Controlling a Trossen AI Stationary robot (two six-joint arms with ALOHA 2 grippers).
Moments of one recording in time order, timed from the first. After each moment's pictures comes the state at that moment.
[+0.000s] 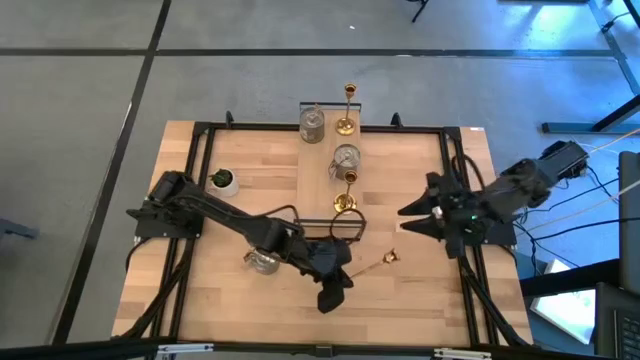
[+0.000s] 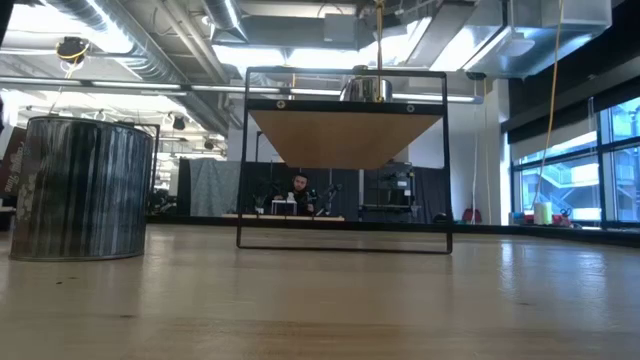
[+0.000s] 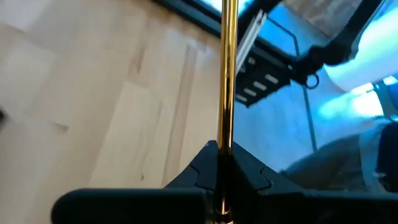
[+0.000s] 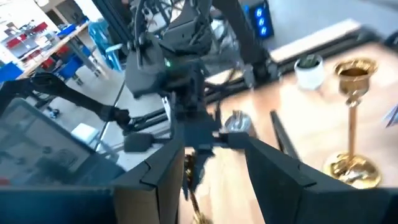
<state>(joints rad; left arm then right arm) -0.37 1.88 1.64 -0.37 -0.03 -0.72 0.59 1.02 1.32 -0.63 0.42 0.62</state>
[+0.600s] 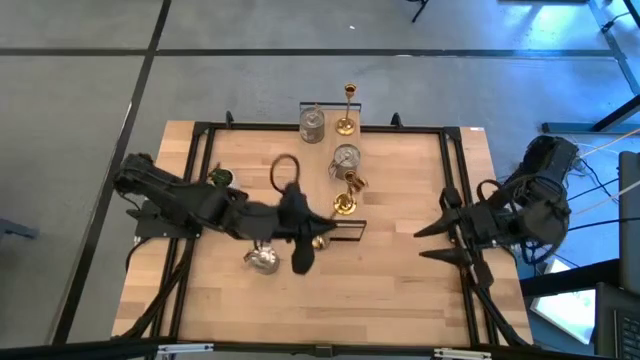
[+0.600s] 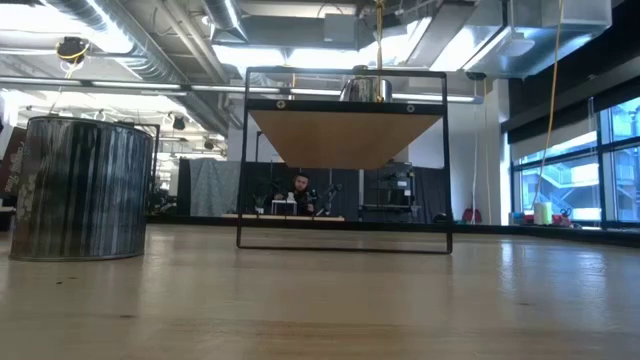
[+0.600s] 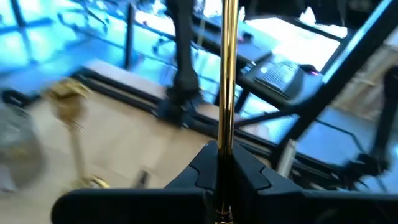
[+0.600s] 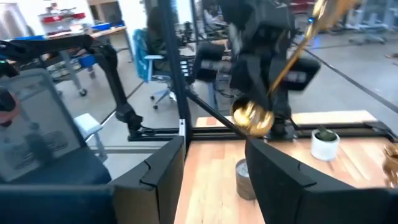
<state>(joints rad) -0.39 1.54 1.64 -0.42 -0.53 -0.50 0.91 1.05 1.32 -0.43 0.70 0.27</state>
